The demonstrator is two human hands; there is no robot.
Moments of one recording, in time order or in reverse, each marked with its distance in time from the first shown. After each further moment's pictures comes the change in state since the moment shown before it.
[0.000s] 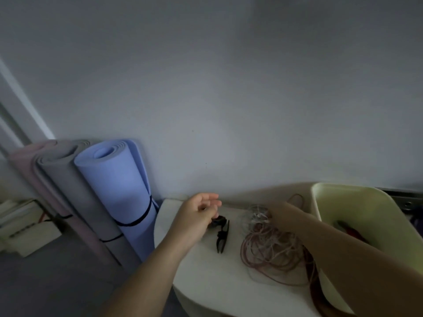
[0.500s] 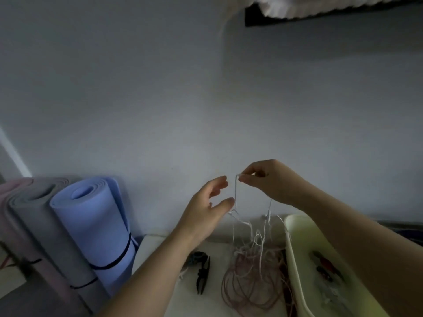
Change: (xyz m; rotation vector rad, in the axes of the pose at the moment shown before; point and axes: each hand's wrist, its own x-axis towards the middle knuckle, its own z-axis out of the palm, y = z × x) left_hand 0.021 0.097 0.033 0.114 -0.135 0.286; right_hand -0.090 -0.029 -0.177 0.534 0.442 -0.168
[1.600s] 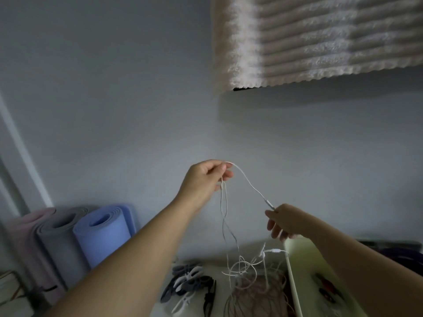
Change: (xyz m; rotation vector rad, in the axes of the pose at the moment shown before) left_hand 0.028 0.097 -0.033 -0.116 0.102 0.126; right_hand -0.007 0.043 -0.005 0.075 -0.183 0.494
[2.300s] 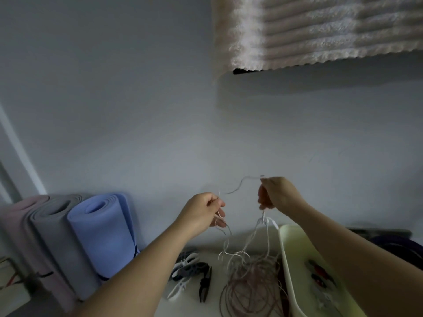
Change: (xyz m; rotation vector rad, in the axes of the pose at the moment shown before) left_hand -0.032 -0.067 0.006 0.196 -0.146 -0.276; right_hand -0.013 -0.022 0.000 0.324 0.207 -0.221
